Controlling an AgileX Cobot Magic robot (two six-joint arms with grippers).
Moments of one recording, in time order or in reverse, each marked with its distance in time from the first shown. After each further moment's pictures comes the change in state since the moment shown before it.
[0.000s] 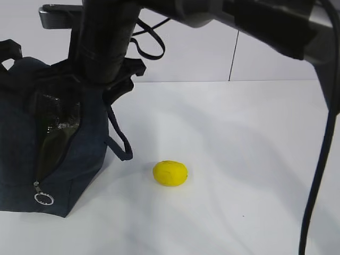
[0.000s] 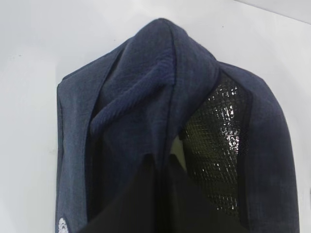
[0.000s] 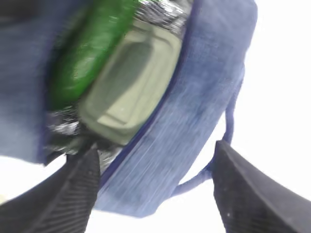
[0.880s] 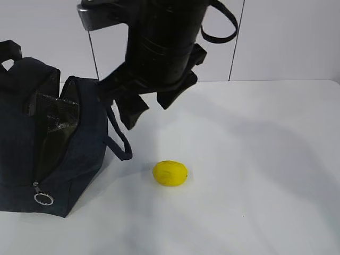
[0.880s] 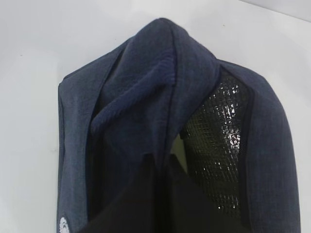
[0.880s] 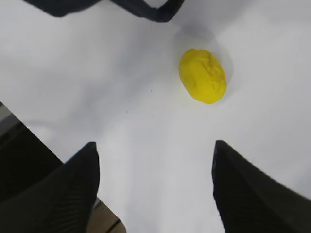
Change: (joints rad) left arm 0.000 0.000 0.000 0.005 0.004 0.000; right arm 0.000 -0.366 0.450 -0.122 0.020 -0.133
